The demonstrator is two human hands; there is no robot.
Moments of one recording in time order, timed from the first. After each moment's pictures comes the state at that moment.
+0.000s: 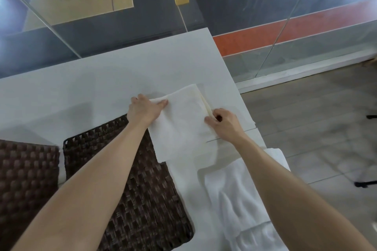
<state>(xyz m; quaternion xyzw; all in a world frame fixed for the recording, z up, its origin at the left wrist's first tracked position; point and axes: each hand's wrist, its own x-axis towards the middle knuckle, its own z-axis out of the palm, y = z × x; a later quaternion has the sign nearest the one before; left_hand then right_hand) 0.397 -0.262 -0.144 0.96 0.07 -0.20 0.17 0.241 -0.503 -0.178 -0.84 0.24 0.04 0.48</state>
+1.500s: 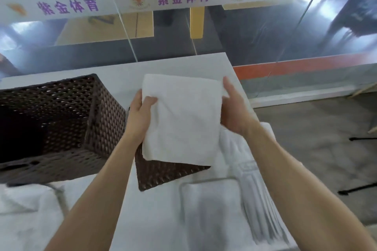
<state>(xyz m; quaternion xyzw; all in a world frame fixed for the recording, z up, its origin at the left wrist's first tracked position) 0.128 -0.087 0.096 0.73 0.04 -0.06 0.68 0.080 -0.344 0.117 -0.56 0.14 0.17 0.80</state>
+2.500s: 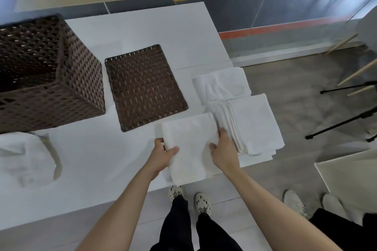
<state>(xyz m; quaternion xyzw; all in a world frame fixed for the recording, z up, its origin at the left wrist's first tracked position) -0.125 -0.094 -0.096 0.73 0.14 -0.39 0.54 -0.202 -0.319 -0.081 -0.86 0.33 0.09 0.38</state>
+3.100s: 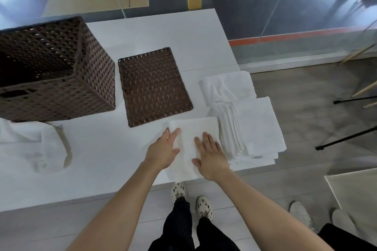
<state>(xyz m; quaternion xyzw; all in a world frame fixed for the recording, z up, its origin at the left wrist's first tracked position) -0.123 -0.093 -0.101 0.95 -0.20 -0.24 0.09 -0.215 -0.296 -0.119 -0.97 0.02 0.24 0.10</state>
